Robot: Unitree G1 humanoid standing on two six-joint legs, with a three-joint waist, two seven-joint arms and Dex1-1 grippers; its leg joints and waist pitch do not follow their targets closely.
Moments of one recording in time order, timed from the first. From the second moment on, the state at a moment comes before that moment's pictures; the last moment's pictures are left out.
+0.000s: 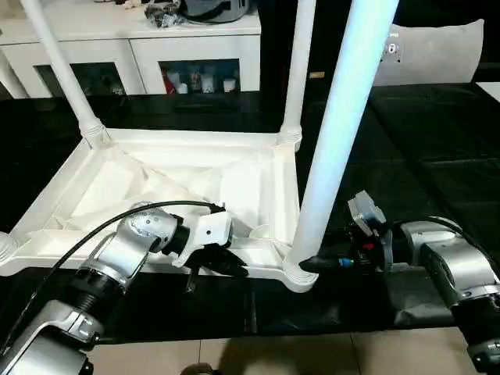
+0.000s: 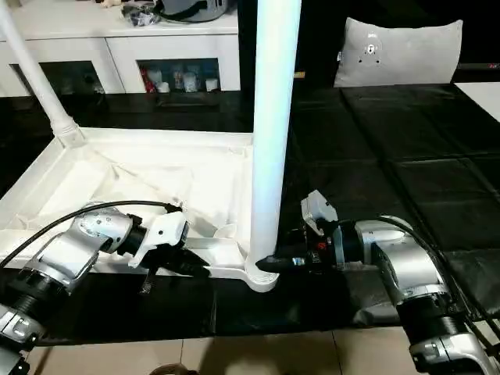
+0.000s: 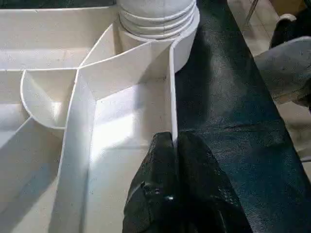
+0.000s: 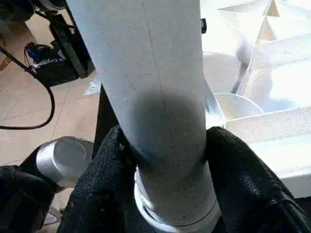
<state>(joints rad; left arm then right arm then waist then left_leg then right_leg) -0.52 0.46 -0.40 0.40 -0.02 0.09 -1.39 -0.37 -0.53 0.16 0.29 0.32 0.27 1.45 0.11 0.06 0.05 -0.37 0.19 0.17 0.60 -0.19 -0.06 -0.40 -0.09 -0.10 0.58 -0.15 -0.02</state>
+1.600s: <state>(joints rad) -0.53 0.40 -0.38 0.42 0.00 0.13 -1.27 -0.37 -0.54 0.08 0.31 0.29 0.23 1.29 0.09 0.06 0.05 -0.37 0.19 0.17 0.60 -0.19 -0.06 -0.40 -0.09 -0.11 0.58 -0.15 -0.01</state>
